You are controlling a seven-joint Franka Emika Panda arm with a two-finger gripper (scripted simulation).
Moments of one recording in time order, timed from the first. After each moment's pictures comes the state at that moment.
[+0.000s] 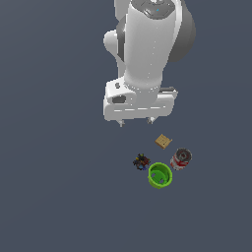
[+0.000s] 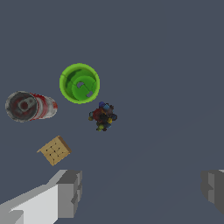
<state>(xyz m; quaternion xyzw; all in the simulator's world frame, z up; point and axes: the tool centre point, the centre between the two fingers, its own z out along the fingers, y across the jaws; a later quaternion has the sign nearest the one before) 0.031 0.034 0.282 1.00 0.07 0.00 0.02</state>
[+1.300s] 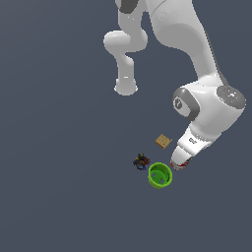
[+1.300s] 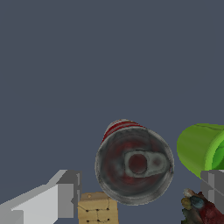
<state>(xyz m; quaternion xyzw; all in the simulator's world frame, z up) 0.058 0.248 0.128 0.94 0.34 0.00 0.00</state>
